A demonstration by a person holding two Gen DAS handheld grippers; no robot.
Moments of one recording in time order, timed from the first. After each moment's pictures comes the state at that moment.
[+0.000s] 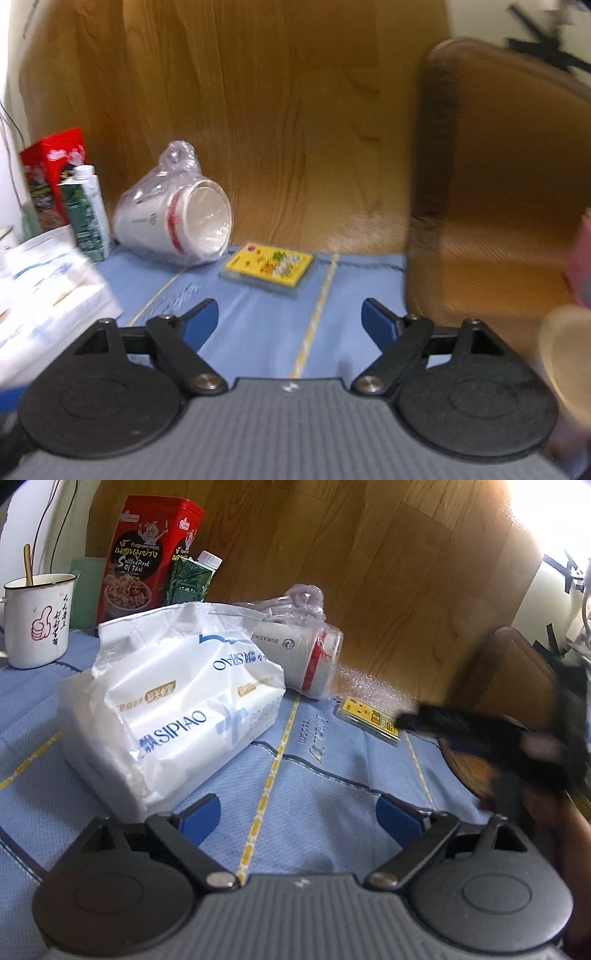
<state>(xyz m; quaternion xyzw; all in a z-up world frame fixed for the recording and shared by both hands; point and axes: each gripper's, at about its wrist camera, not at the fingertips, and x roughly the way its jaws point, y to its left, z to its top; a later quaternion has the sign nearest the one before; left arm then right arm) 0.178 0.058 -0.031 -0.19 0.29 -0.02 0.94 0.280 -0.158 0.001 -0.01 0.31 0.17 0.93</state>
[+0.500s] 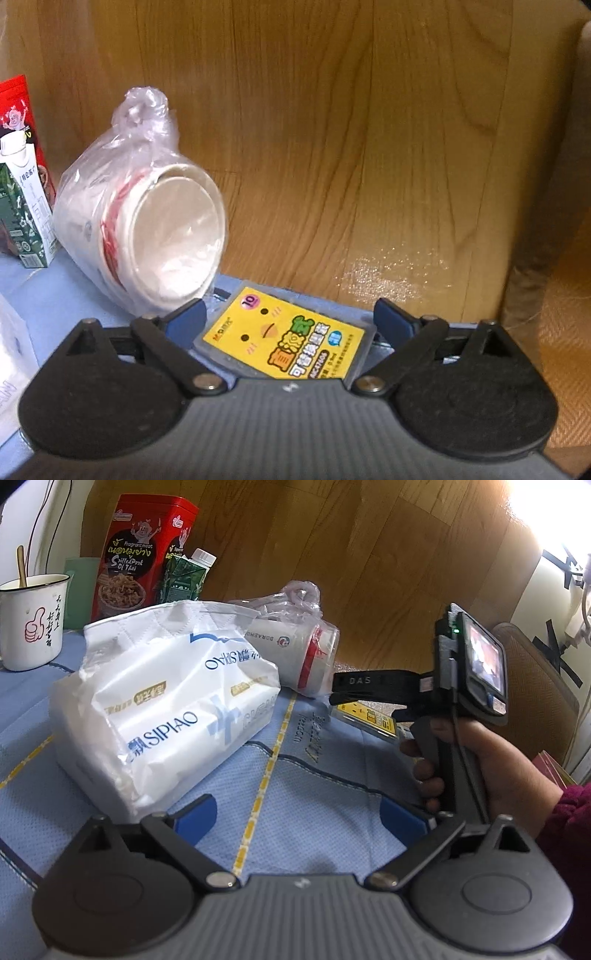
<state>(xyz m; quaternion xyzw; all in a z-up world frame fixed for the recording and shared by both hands) 0.181 0.054 -0.029 -0.19 0.30 -0.02 0.94 0.370 -0.106 -0.030 -0.05 0.38 0.19 0.90</state>
